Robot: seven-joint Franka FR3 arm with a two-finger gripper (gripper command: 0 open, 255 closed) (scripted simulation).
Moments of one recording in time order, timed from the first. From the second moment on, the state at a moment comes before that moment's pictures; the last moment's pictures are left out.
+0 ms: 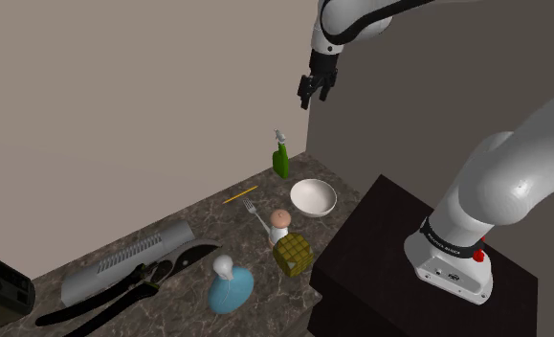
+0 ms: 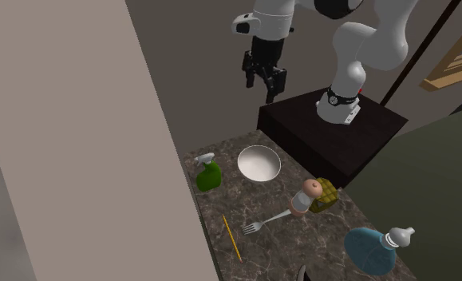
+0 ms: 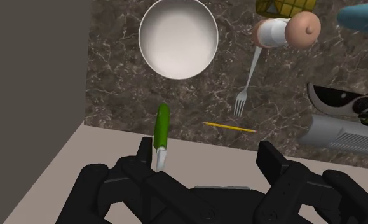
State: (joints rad) arm -0.03 -0.28 -0.08 -2.30 0.04 2.11 -0.04
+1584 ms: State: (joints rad) arm -0.07 0.52 -0.09 -1.80 0.12 2.38 -0.09
